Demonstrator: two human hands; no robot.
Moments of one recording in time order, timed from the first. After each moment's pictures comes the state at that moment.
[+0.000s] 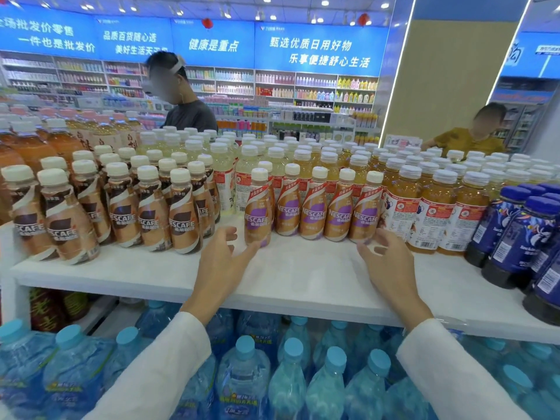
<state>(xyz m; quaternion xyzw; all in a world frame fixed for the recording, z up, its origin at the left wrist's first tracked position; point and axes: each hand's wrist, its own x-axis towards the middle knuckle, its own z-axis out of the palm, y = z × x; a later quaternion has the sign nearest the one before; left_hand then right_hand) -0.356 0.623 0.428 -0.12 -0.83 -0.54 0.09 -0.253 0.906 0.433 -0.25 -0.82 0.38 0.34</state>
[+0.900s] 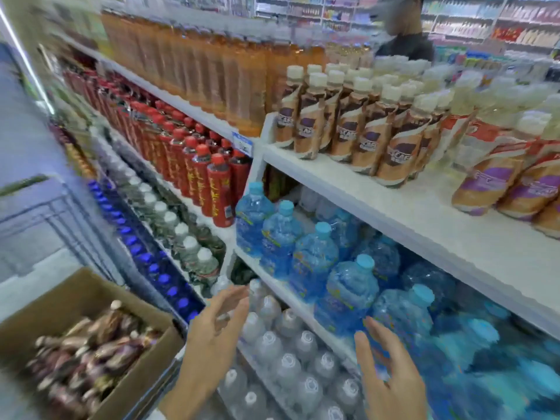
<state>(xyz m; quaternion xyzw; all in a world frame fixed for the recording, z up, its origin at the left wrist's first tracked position) -0.103 0.392 0.280 0.17 -0.74 -0.64 0.17 -0.124 0.630 0.303 -0.06 -0.80 0.59 0.10</state>
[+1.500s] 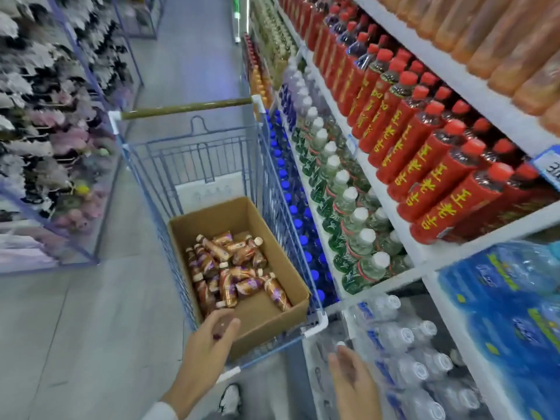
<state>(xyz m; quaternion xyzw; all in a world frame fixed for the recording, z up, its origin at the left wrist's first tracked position) 0.064 0.142 0.137 0.51 -0.62 -0.58 0.14 -0.102 0.337 0.163 -0.01 -0.84 0.46 -0.27</state>
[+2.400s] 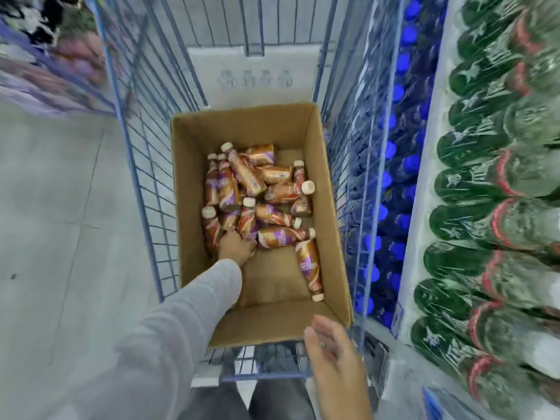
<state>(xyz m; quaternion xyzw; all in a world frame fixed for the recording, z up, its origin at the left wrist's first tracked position) -0.072 -0.033 -0.164 0.76 -0.43 -0.48 -0.09 -0.208 0.166 0.038 0.08 -0.81 0.24 -0.54</state>
